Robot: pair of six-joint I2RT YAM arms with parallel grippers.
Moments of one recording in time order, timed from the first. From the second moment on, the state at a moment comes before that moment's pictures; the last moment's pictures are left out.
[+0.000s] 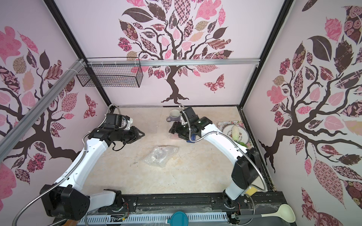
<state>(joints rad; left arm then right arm) -0.09 1.28 1.20 -0.85 0.40 -0.53 0.61 1.54 1.42 -0.72 -0.31 0.91</state>
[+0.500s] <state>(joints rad) -0.06 1.28 0.81 -0.92 0.35 -0.58 0.66 1.41 0.87 -0.52 -0.44 0.73</state>
